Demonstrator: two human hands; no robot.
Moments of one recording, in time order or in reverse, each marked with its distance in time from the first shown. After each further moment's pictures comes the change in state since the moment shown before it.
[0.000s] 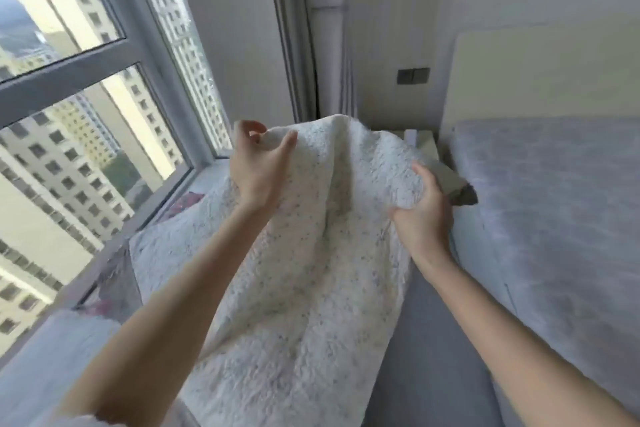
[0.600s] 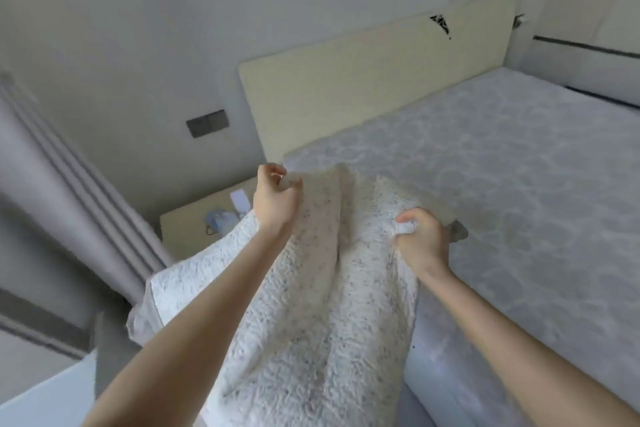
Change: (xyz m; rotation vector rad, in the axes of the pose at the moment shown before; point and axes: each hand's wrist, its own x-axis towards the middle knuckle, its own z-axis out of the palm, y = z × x) left_hand 0.109 0.001 0.578 -0.219 -0.743 -0.054; right_hand 0.386 0.227 -0.120 -0.214 0.457 0.415
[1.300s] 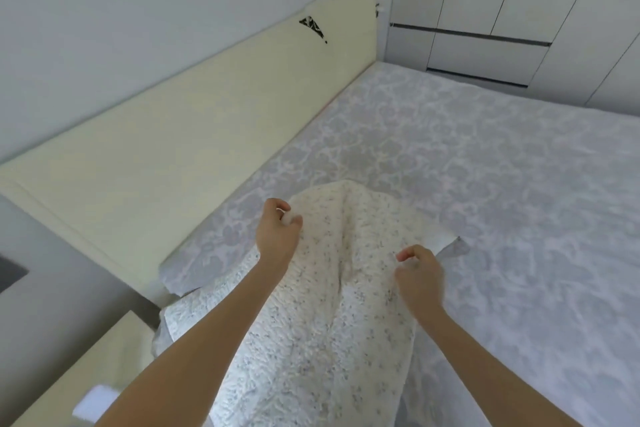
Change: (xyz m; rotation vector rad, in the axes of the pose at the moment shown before) left_hand 0.337 -0.036 0.362 0.071 -0.607 0.014; right_hand 0.379 0.066 0.064 -0.105 0.461 0.350
